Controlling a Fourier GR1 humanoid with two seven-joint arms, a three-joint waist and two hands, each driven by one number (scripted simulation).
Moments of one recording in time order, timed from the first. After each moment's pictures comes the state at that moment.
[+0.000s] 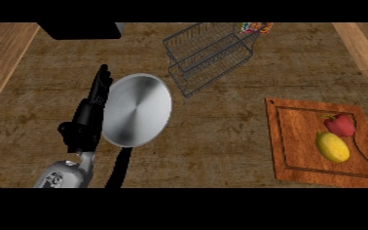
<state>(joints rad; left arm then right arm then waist) -0.16 0.27 -0.29 -1.56 0.09 0.40 0.02 -0.12 -0.86 -0.62 -1.84 -0.28 1.15 -0.01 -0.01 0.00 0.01</state>
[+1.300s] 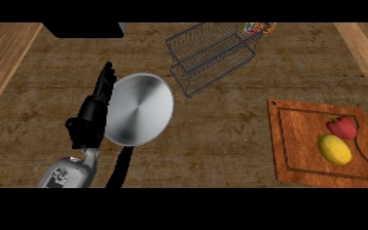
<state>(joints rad) -0.18 0.24 -0.28 -1.54 0.06 0.38 0.03 0.20 -1.00 -0.34 -1.86 0.46 0.68 -0.54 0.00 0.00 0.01</state>
